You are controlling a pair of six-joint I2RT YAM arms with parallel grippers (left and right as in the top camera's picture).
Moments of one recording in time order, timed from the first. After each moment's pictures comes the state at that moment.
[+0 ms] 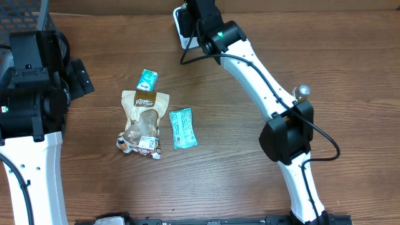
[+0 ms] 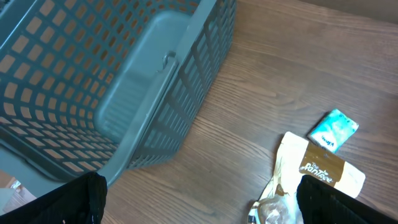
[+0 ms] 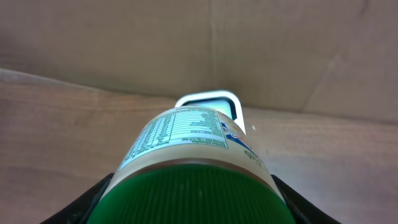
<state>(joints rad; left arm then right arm) 0.08 1.37 1.78 -1.31 -0.41 -0.24 0.53 2.37 2.34 -0.58 0.22 0.29</state>
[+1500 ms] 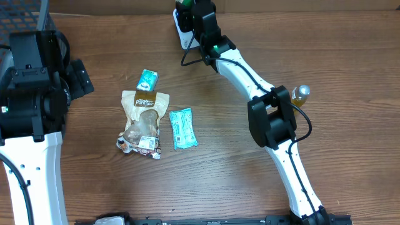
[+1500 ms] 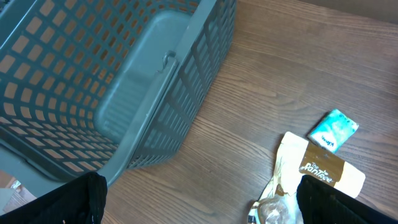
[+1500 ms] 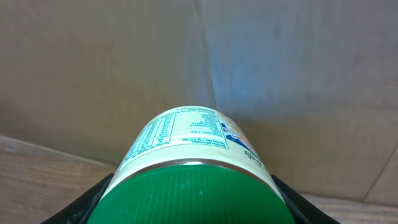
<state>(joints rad) 0.08 1.37 1.78 -1.31 -0.41 -0.24 0.47 2.65 2.32 0.06 0.16 0.25</state>
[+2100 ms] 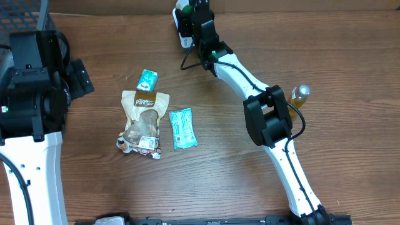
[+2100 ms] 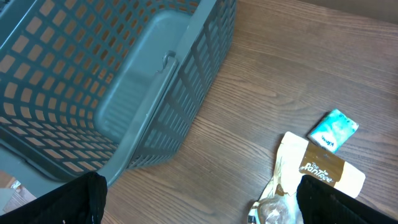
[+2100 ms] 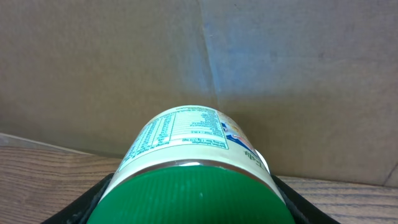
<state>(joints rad) 0.08 1.37 1.78 -1.31 -0.41 -0.24 0.47 2.71 2.32 0.12 0.16 0.28</state>
